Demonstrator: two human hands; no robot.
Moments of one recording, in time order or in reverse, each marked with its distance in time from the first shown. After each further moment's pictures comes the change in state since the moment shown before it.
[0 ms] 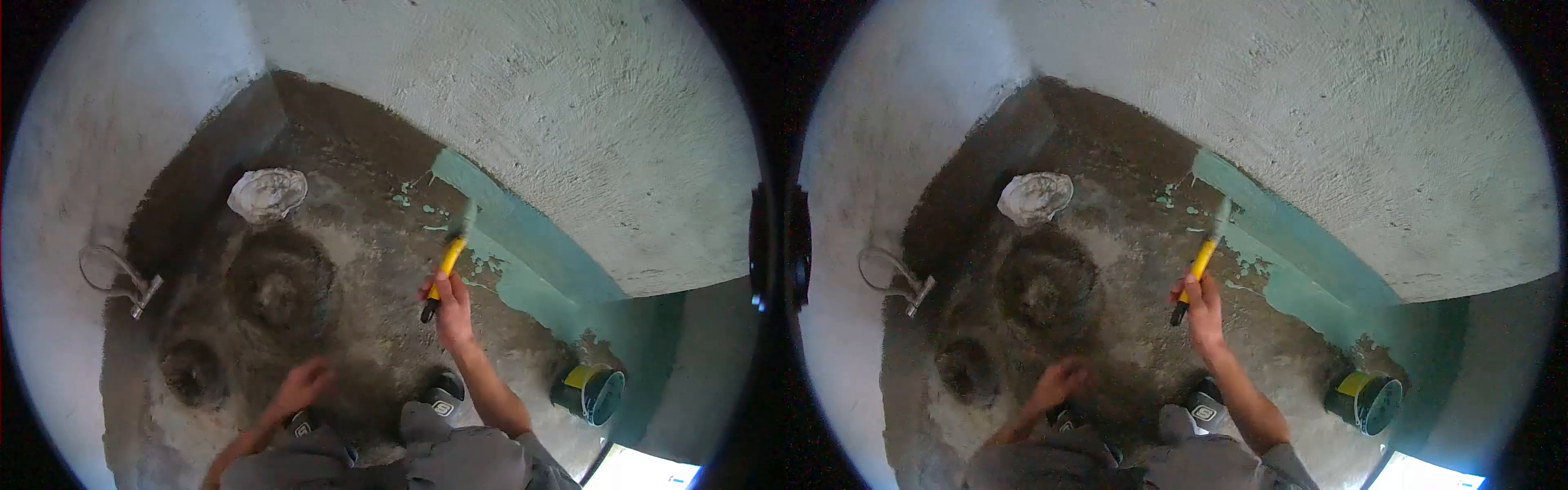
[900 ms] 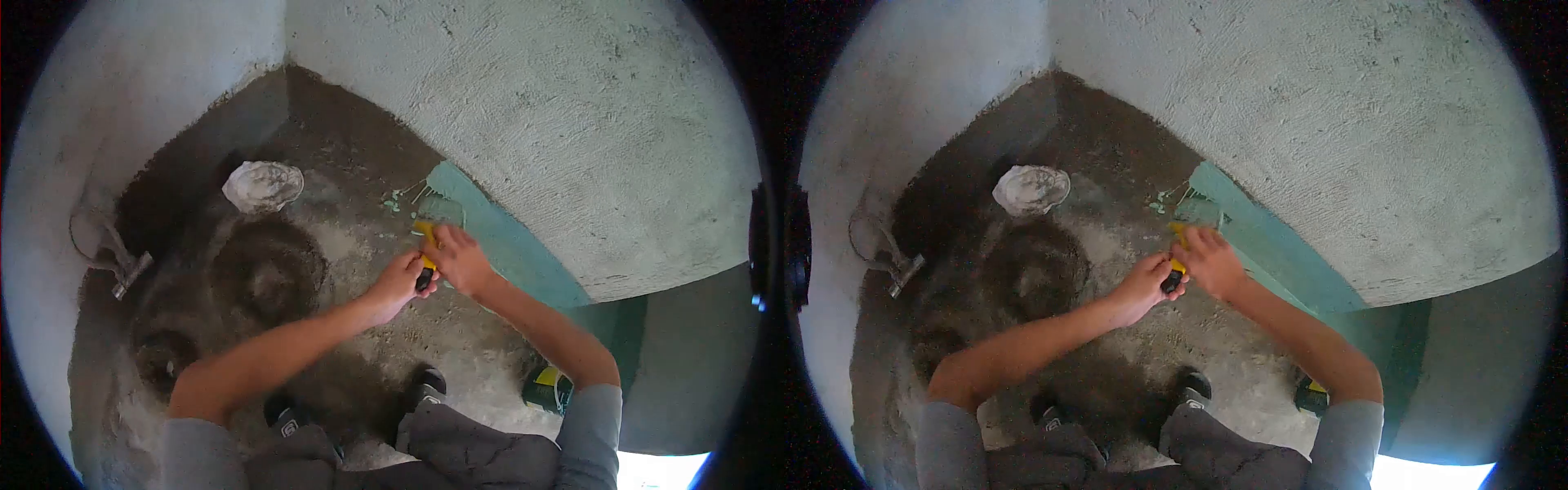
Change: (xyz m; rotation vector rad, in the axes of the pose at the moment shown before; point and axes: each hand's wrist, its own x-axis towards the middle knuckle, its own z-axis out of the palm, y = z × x) left_hand 0.148 0.152 0.072 -0.745 -0.389 0.220; right_hand 0.045 -0.101 0.011 -1.899 -0.556 -1.025
